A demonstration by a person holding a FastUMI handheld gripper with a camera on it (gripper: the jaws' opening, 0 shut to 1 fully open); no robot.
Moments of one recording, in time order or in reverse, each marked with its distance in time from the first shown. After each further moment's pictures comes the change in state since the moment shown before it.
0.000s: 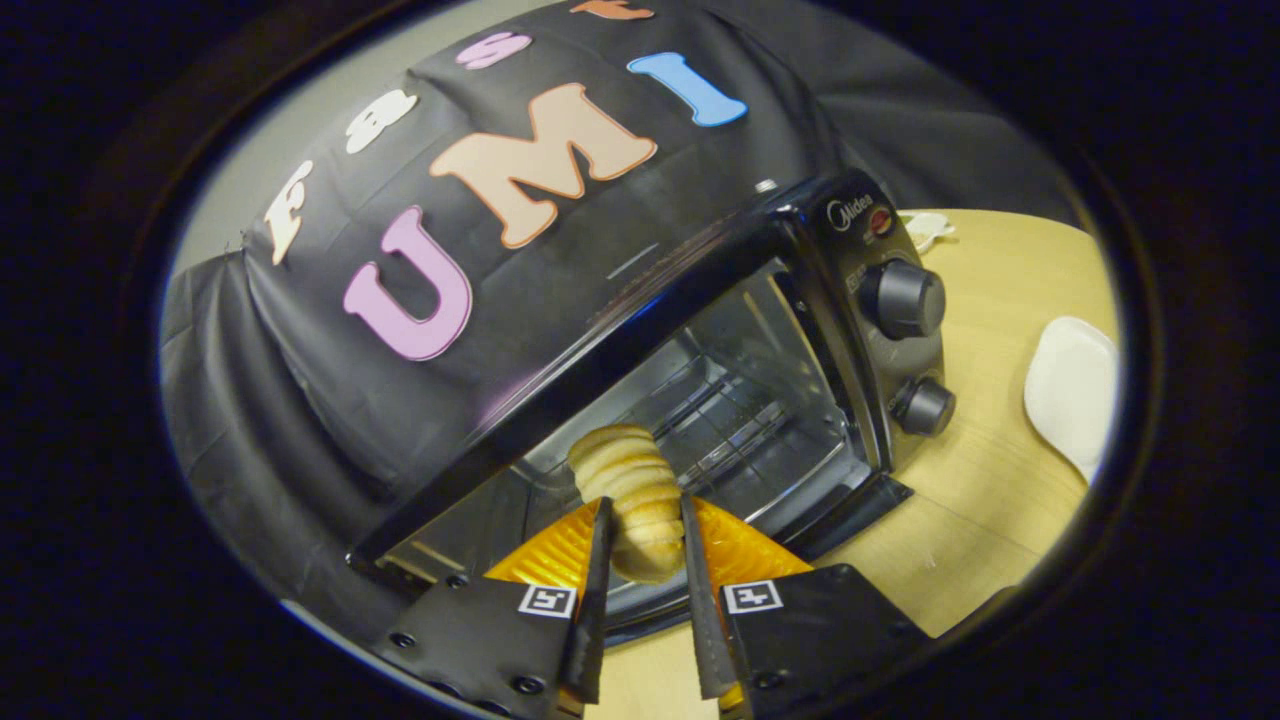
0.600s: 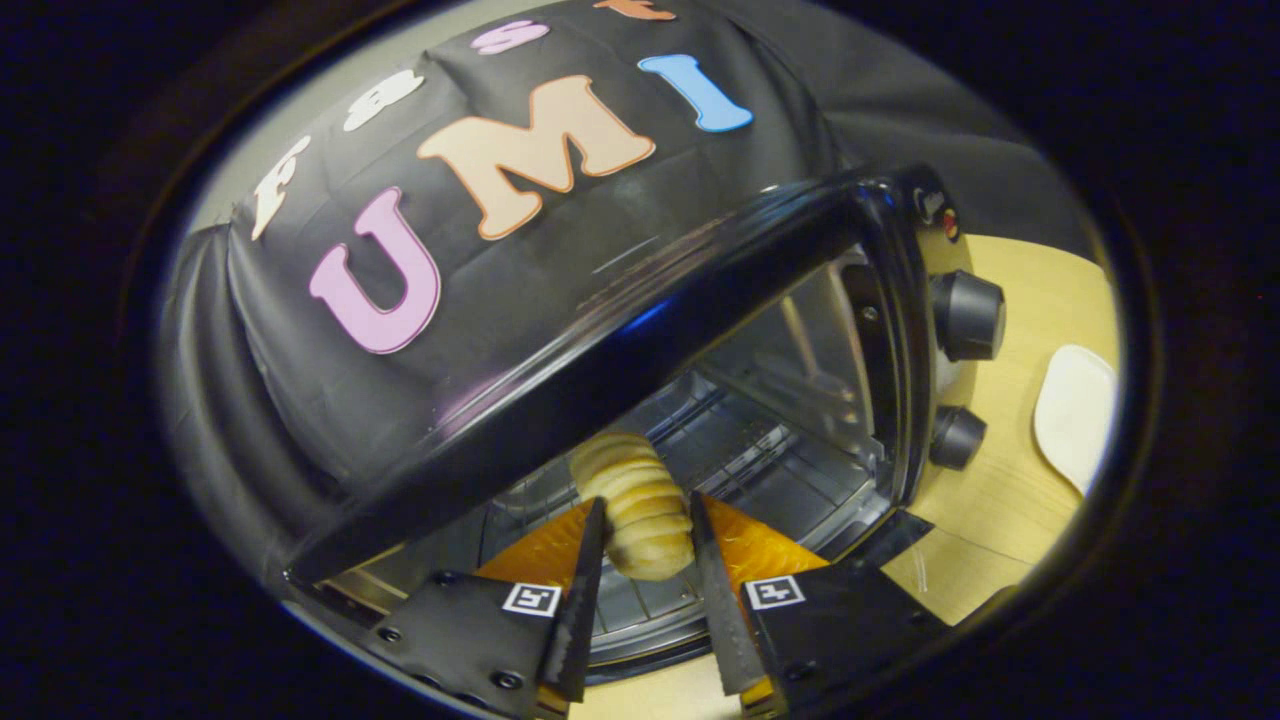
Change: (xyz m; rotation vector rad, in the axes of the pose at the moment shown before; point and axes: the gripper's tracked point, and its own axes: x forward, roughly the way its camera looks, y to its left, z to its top) arm 0.033 0.001 -0.003 -0.113 -0.012 -0.051
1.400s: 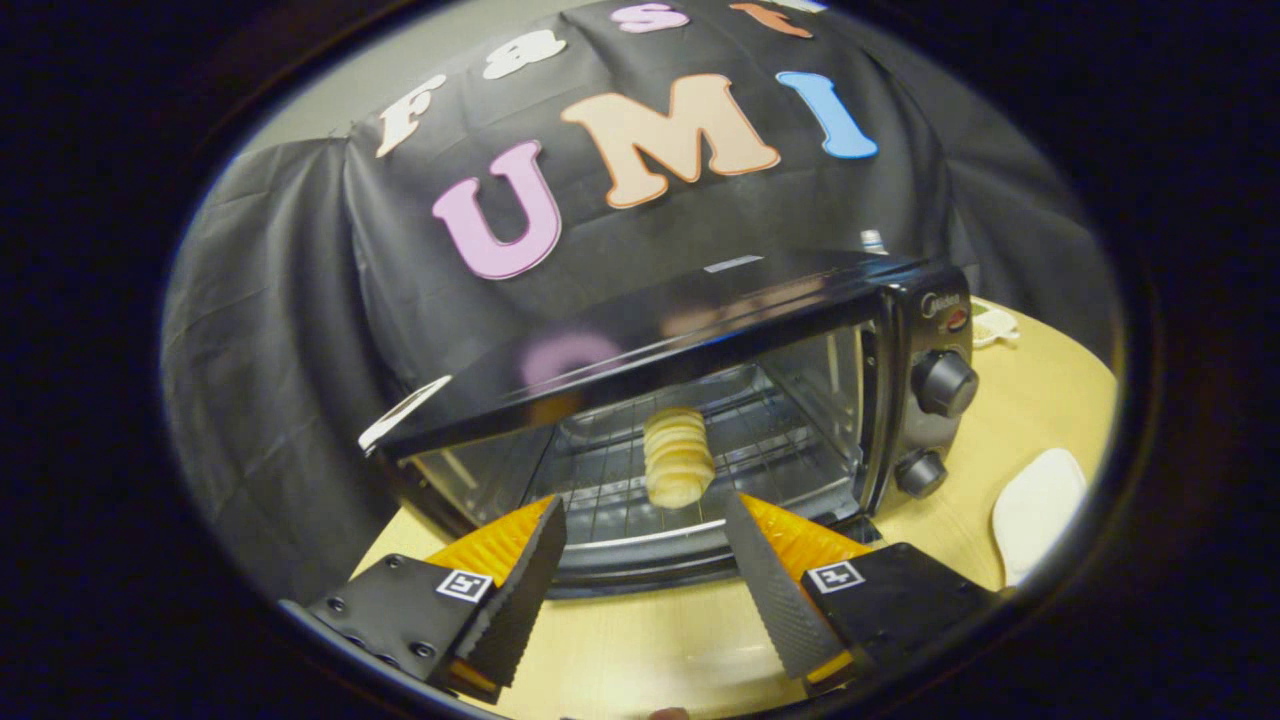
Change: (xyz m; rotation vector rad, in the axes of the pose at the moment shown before) arm -0.093 0.008 -0.015 -0.297 0.084 0.233
